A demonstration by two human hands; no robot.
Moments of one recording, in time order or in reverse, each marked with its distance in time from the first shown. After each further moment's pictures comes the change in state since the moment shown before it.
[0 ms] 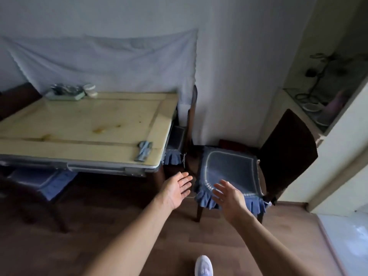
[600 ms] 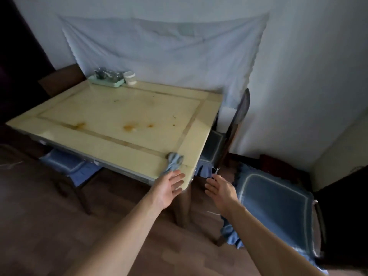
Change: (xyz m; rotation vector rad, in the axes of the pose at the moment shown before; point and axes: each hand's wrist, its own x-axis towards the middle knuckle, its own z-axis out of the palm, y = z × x) left_hand 0.121 0.138 -0.107 -0.155 0.235 0.084; right_hand 0.191 0.000 0.197 -0.201 -0.183 0.170
